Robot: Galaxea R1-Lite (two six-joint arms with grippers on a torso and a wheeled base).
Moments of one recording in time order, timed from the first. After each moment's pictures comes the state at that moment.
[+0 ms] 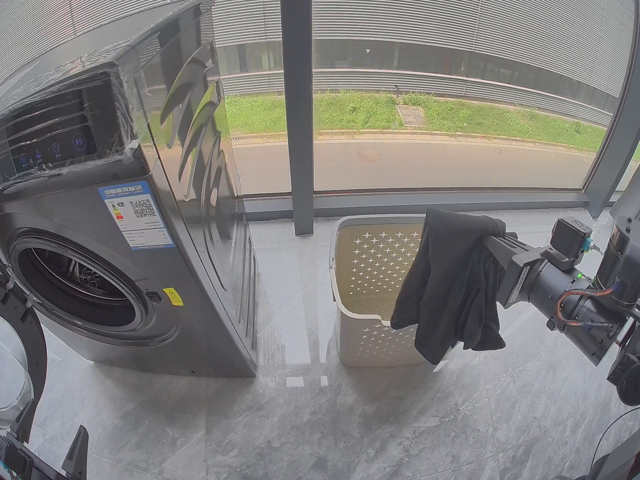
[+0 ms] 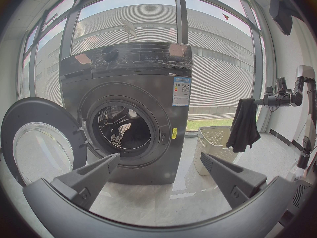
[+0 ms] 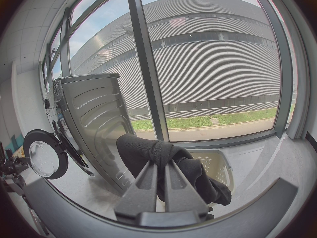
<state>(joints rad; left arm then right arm) 0.00 0.02 -0.02 0.00 -0.01 -0.01 0.59 1.49 -0.46 -1.03 -0.25 0.09</state>
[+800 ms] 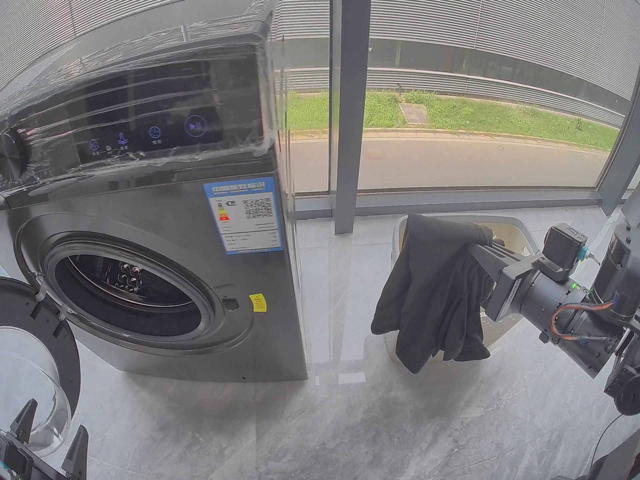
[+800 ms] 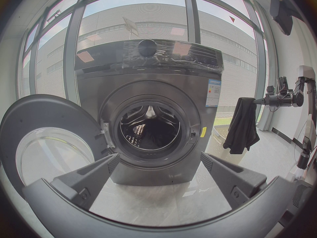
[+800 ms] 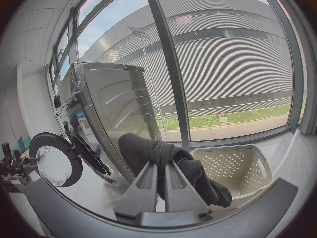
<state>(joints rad) 0.00 0.02 -0.02 0.01 -0.01 -0.02 0.66 1.49 -0.45 -1.06 -0.24 0.10</state>
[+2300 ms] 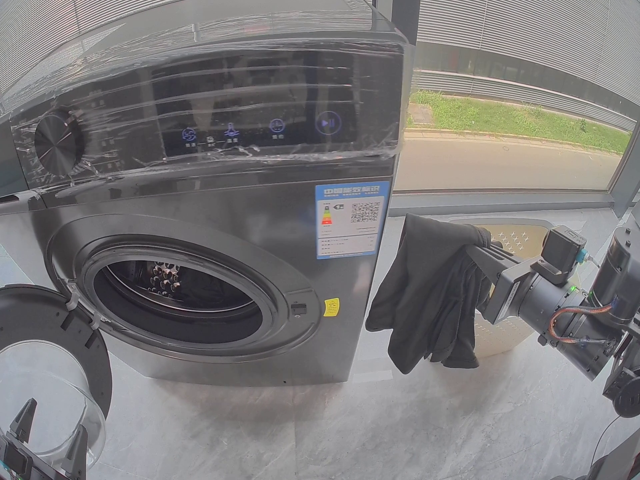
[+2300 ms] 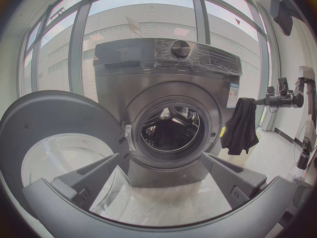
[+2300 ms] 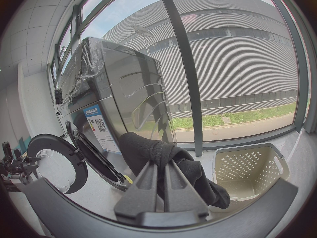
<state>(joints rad) 0.00 0.02 -0.02 0.00 -0.01 -0.02 0.67 1.50 -0.44 -1.08 -0.24 0.10</state>
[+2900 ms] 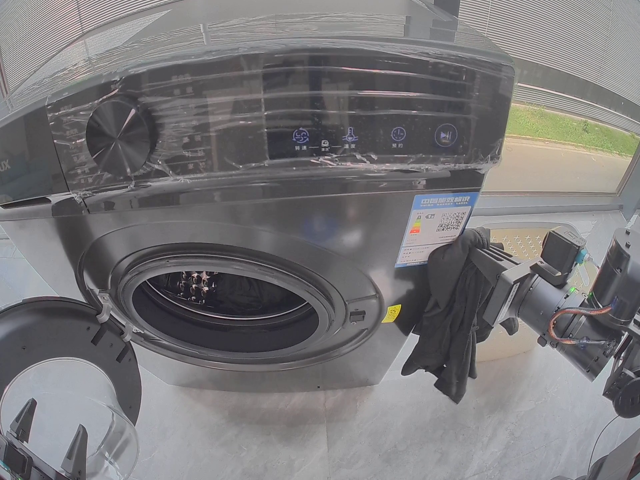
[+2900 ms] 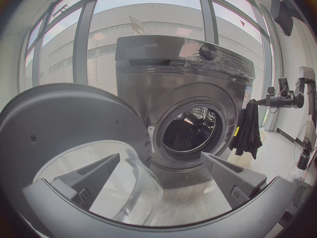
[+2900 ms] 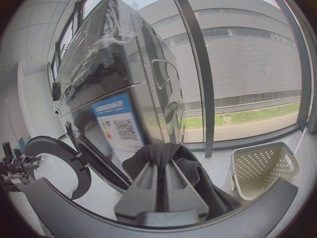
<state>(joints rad) 0.00 0.02 -0.02 0.00 -0.01 -0.02 0.67 1.50 -0.43 -1.08 -0.24 0.10</state>
